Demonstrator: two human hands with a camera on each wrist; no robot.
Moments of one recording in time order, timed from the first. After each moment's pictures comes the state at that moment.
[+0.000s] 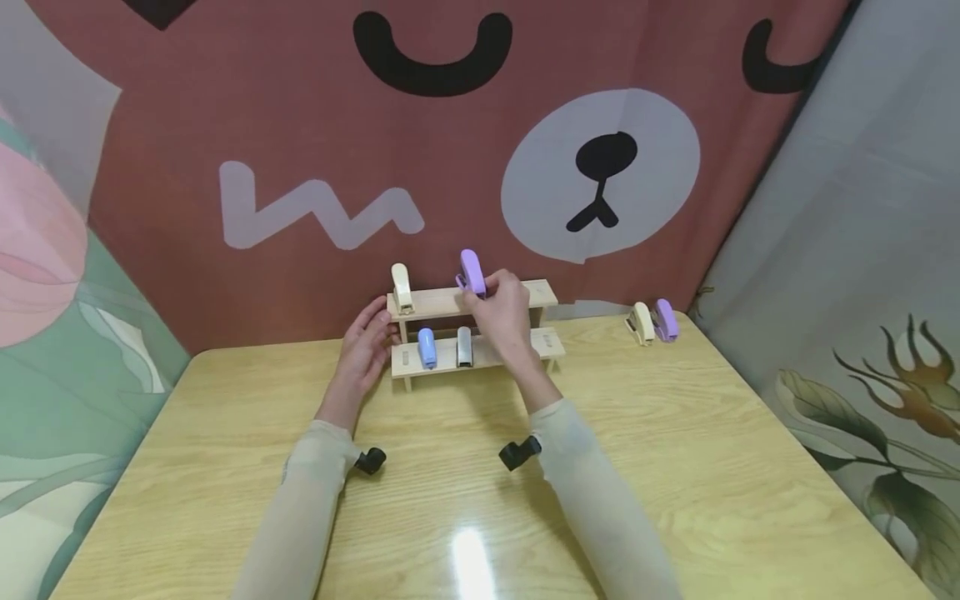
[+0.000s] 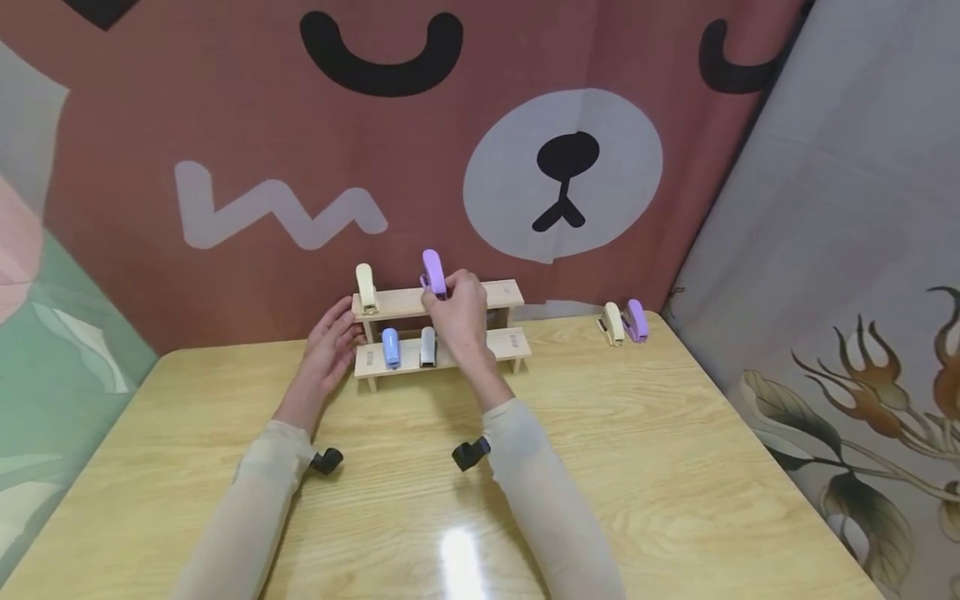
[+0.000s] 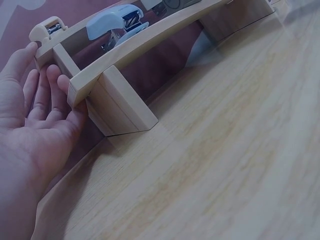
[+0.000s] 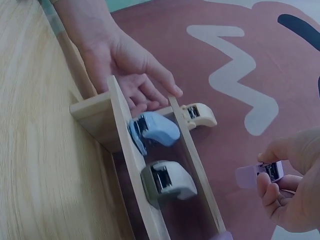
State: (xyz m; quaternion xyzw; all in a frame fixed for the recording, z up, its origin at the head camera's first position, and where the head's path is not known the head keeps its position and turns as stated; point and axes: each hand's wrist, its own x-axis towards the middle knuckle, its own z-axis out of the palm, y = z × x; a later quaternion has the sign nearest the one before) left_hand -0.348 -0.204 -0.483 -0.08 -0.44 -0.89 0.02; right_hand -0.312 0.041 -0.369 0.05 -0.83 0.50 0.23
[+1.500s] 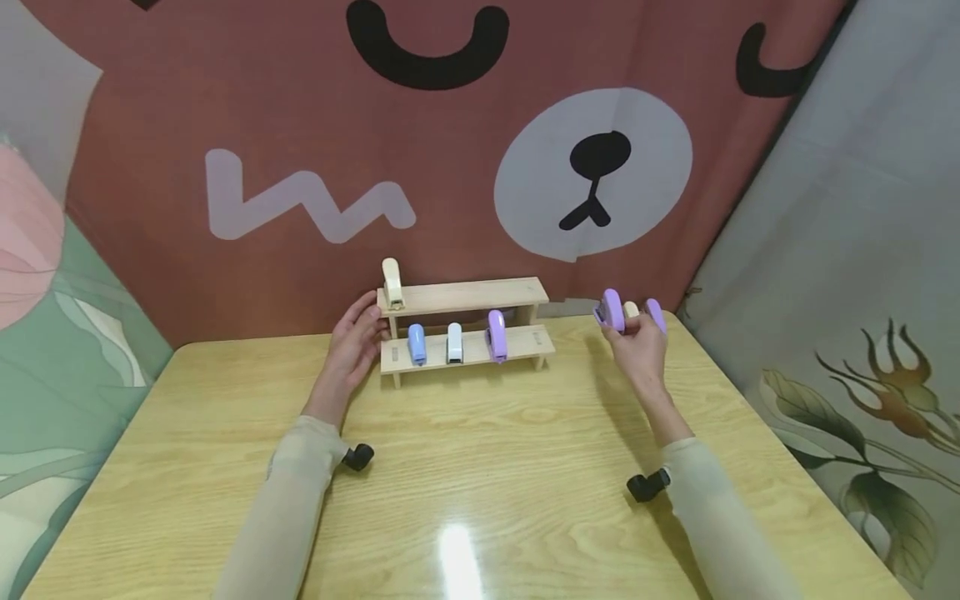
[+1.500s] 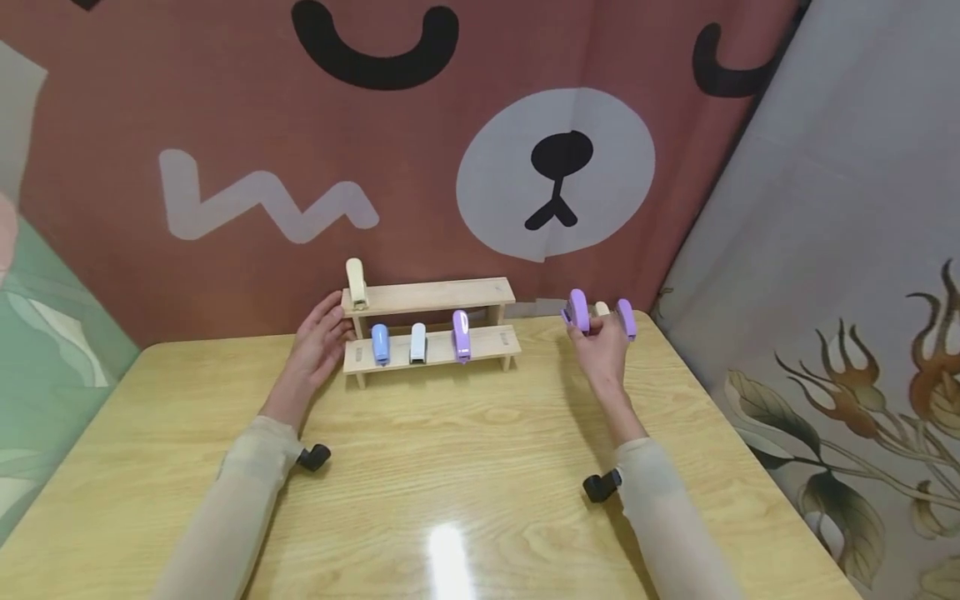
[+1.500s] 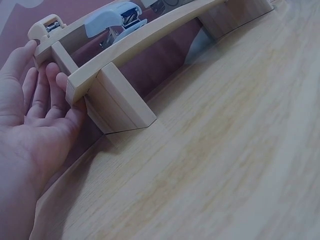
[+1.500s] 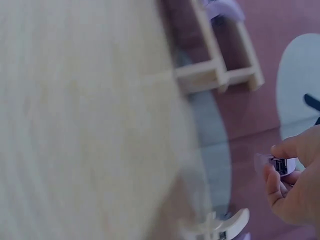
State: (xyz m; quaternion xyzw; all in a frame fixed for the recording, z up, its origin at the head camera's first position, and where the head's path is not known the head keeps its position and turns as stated) left_hand -0.350 -0.208 -0.484 -0.08 -0.43 -0.90 0.01; right_hand -0.305 0.258 -0.439 -0.07 -0.86 0.41 0.28
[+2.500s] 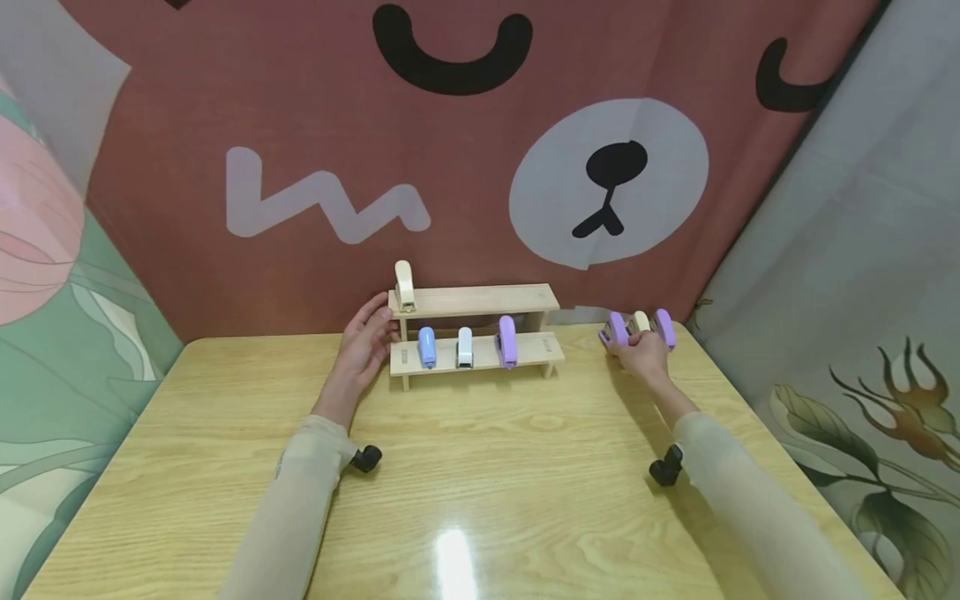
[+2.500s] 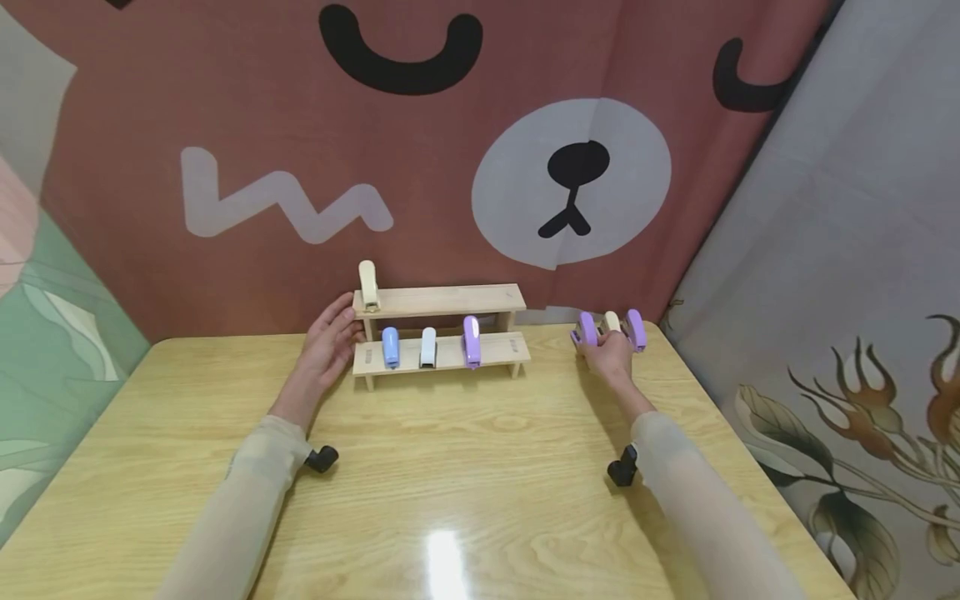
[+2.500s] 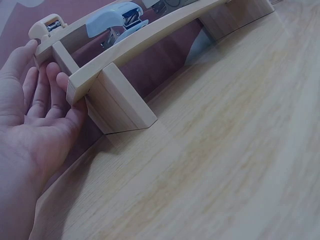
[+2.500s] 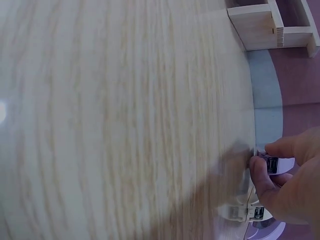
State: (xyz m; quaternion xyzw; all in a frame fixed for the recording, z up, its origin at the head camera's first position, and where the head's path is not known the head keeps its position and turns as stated) left_hand -0.350 -0.207 -0.484 -0.08 -0.44 -0.90 0.01; right_hand -0.344 0.288 -0.469 -0.08 -0.90 0.40 0.14
